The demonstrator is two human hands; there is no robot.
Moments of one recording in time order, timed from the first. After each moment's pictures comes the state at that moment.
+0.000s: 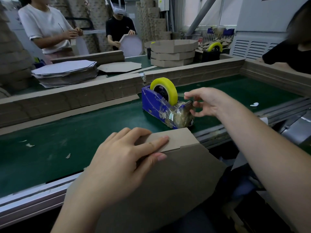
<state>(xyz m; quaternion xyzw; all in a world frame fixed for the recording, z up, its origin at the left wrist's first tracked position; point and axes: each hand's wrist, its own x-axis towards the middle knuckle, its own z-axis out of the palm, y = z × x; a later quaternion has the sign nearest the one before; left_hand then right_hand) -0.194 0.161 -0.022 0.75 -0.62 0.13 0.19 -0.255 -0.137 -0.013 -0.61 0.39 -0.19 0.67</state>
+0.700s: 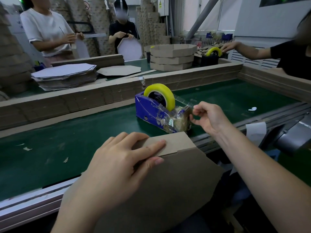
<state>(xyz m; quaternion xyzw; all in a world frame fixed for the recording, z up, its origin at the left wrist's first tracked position) -0.192 0.160 -0.024 0.75 -0.62 0.14 0.20 -0.266 -0.135 -0.064 -0.47 0.23 -0.37 0.77</state>
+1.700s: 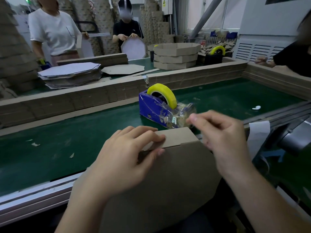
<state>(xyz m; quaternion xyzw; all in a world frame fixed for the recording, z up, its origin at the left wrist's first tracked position) -0.190 0.154 -0.020 0.74 -0.62 0.10 0.24 -0.328 -0.001 -0.032 -0.69 0.16 -0.49 0.52</state>
